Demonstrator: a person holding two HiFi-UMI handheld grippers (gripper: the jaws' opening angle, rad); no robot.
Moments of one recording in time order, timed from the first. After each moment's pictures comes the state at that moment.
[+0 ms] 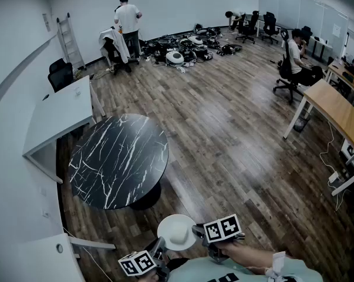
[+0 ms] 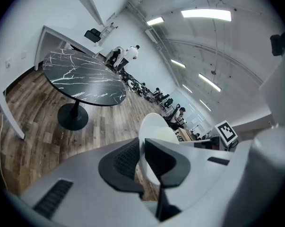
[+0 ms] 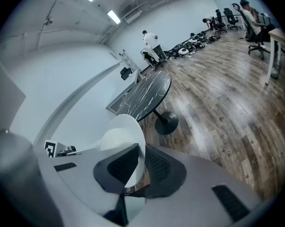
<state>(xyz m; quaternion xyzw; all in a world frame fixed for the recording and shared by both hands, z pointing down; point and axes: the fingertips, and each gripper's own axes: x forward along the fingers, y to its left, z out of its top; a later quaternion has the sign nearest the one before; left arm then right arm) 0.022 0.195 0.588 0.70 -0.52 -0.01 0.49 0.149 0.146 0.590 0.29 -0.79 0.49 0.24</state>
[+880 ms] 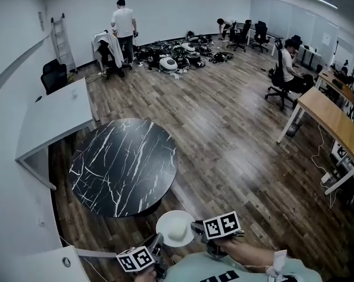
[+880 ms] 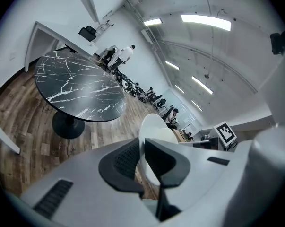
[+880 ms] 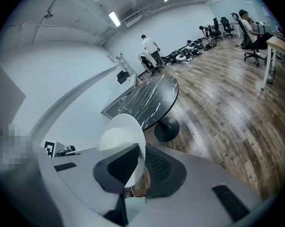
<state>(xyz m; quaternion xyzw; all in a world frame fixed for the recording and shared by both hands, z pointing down) -0.094 0.165 0.587 0.73 -0.48 -0.02 0.49 0.035 0.125 0.580 0.34 -0.78 0.47 0.23</state>
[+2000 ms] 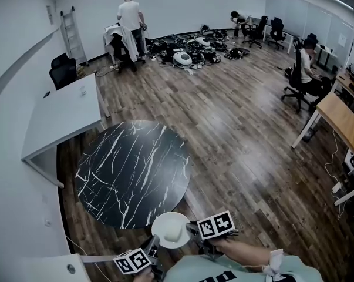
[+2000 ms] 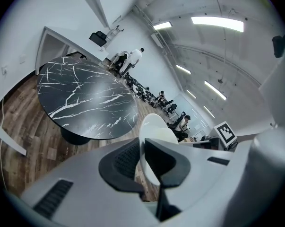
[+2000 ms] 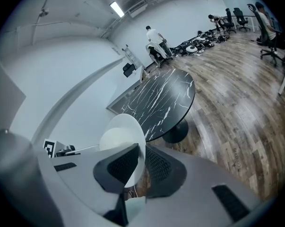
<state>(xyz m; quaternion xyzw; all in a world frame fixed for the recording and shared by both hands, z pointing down) -0.143 0.081 0.588 0.68 -0.54 -0.03 0.50 -0.020 0.026 0.593 0.27 -0.79 0.48 0.26</state>
